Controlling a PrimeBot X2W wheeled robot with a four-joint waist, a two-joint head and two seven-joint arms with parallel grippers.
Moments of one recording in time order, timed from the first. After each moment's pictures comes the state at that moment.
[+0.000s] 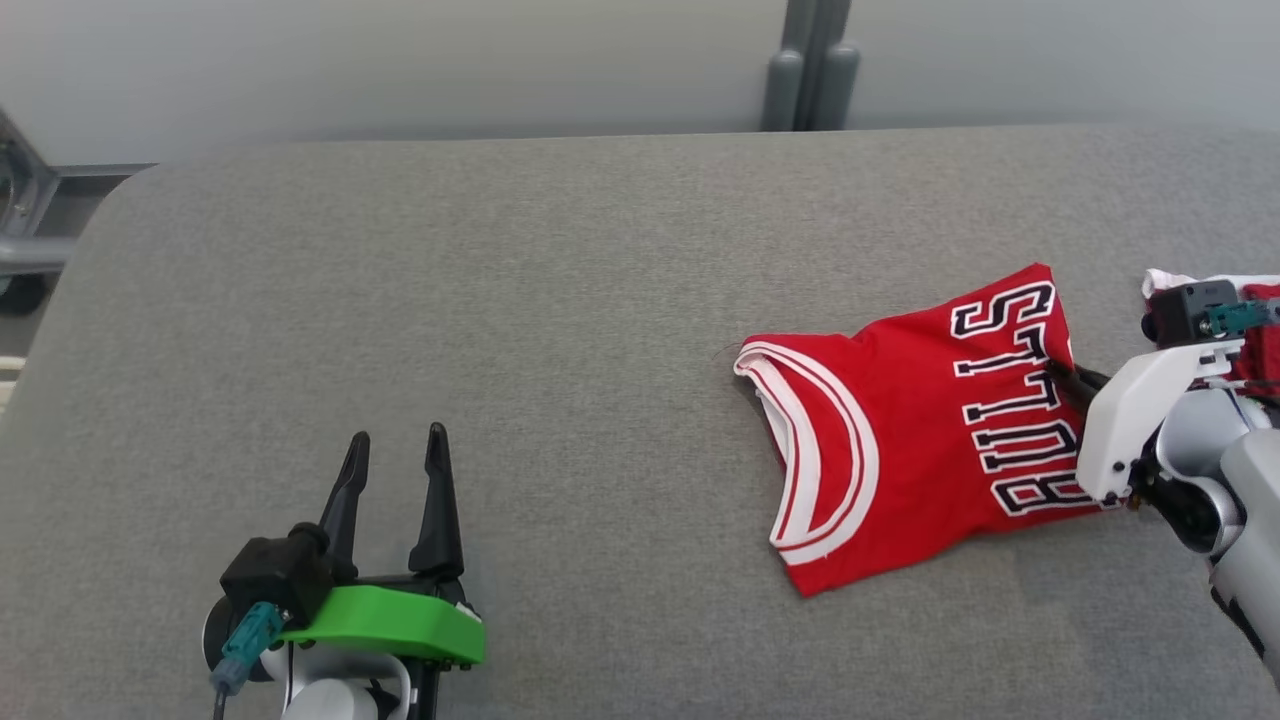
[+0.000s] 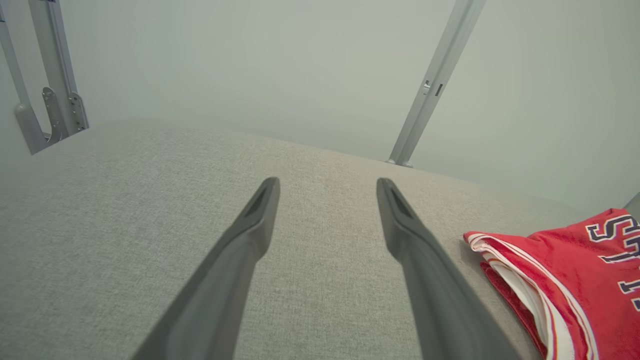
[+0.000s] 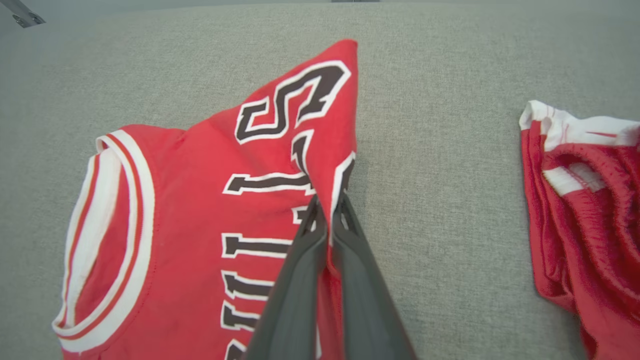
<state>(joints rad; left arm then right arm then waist) -0.09 0.10 -0.26 0.17 -0.45 0.05 -0.26 -0.53 -0.50 0.42 0.60 0.73 0.13 0.25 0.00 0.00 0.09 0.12</state>
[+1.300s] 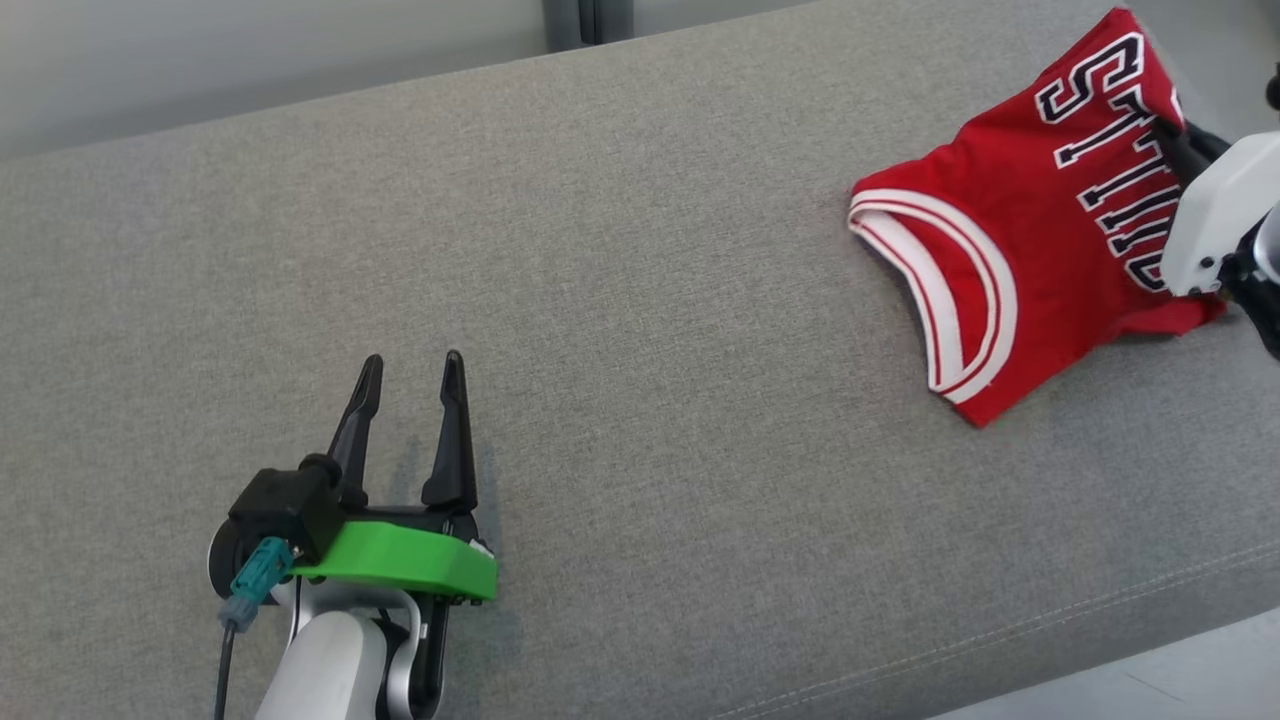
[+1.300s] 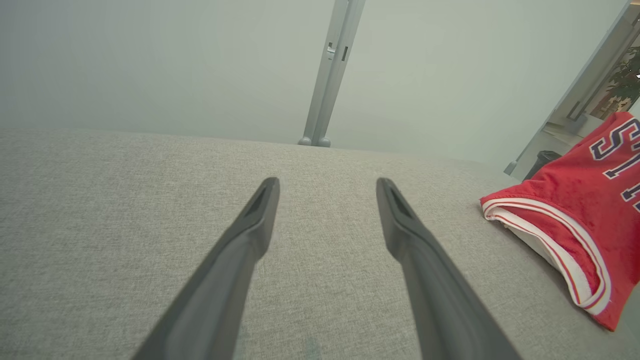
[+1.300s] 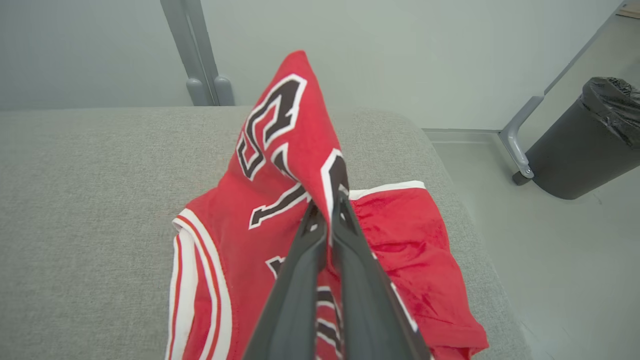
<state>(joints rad) -0.20 0.08 -0.27 0.19 -0.41 0.03 -0.26 -0.82 -0.54 0.34 0.64 0.55 0.13 0.22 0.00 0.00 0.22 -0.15</state>
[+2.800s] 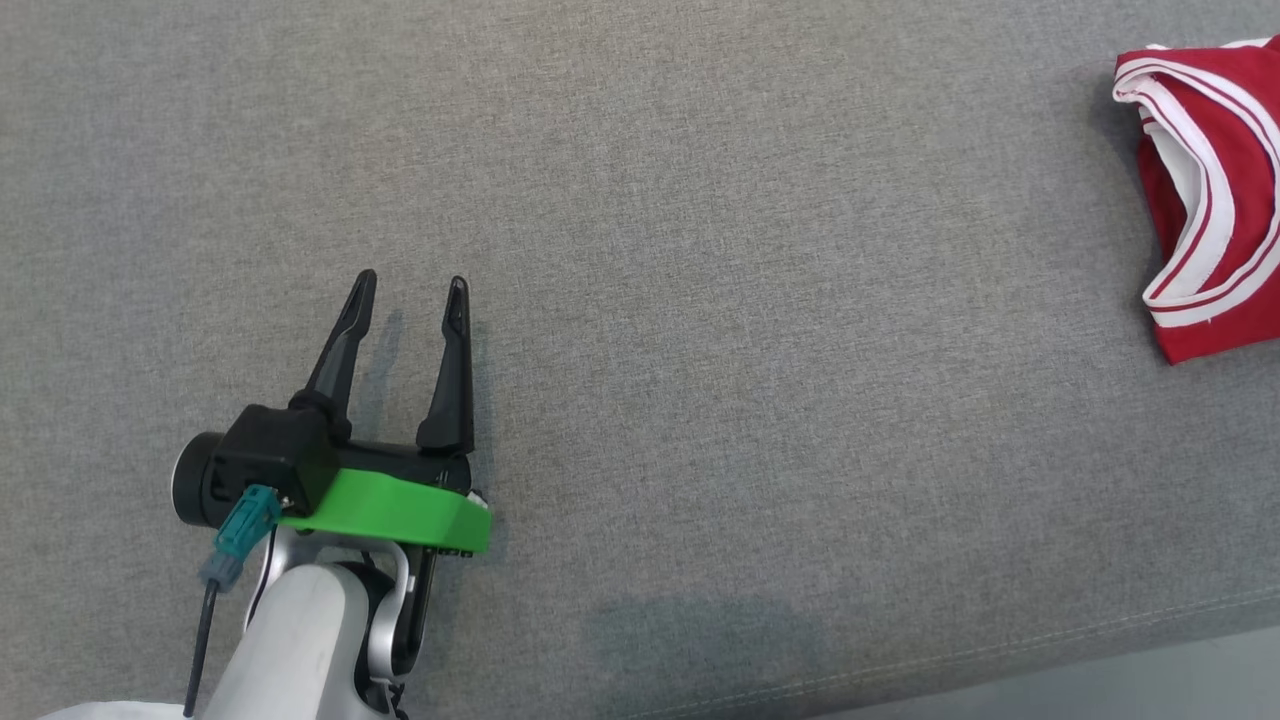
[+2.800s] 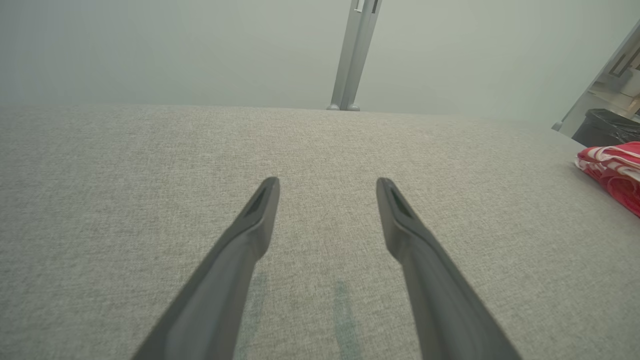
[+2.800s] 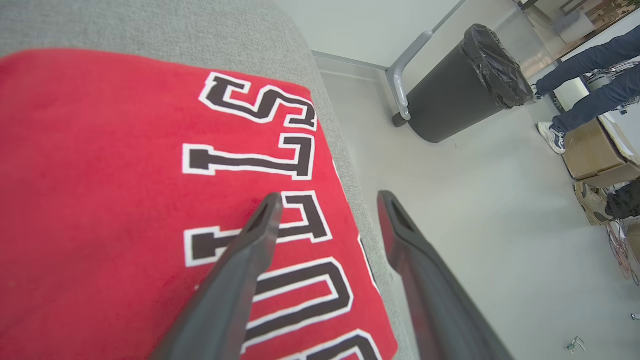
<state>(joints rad) -0.27 0.15 -0.32 0.03 -0.36 0.06 -0.18 -0.98 -0.62 -0.07 1.13 -0.02 0.13 -0.01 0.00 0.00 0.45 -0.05</state>
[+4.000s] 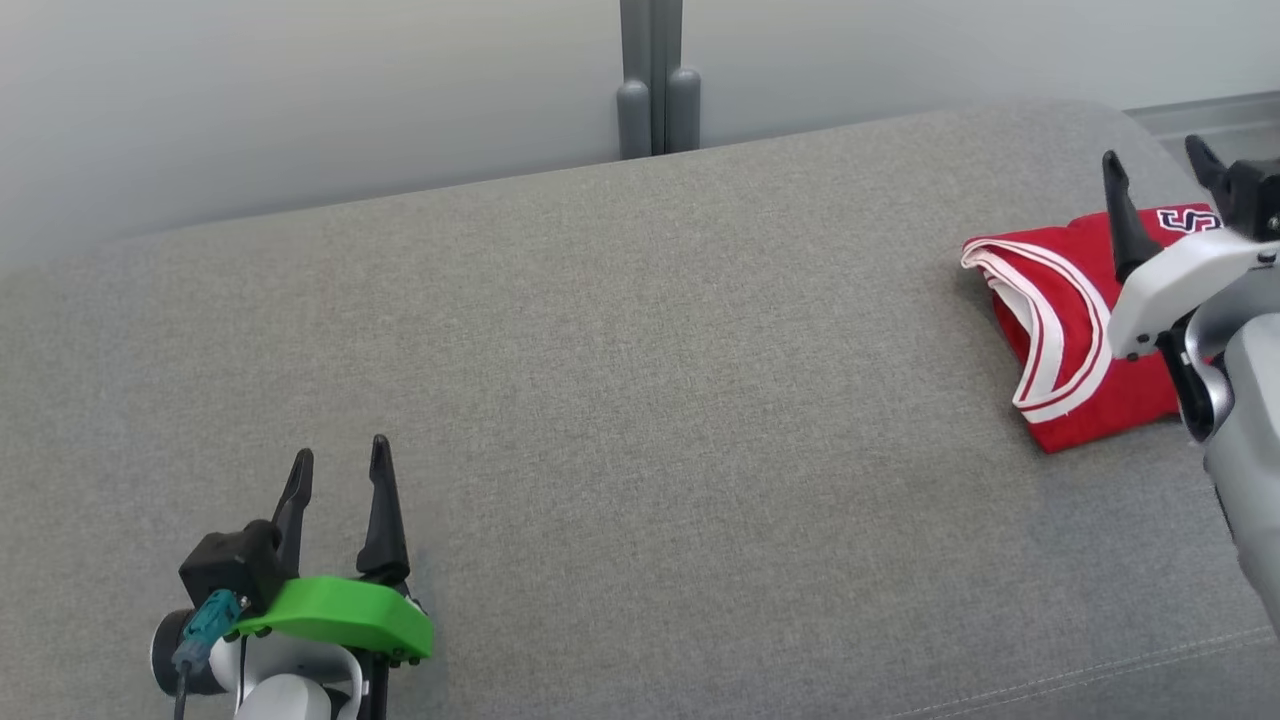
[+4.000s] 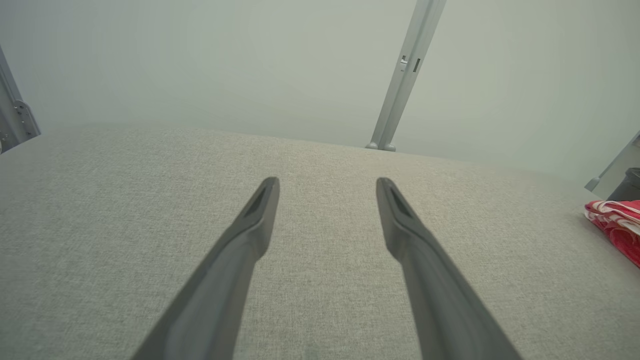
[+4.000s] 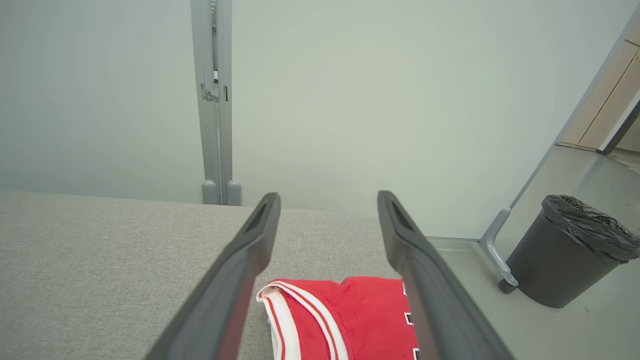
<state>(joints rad) -0.14 0.15 -0.23 0.28 -0.47 0.08 -0.25 -0.81 -0.38 0.18 0.91 0.22 0.13 -0.25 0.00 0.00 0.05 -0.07</state>
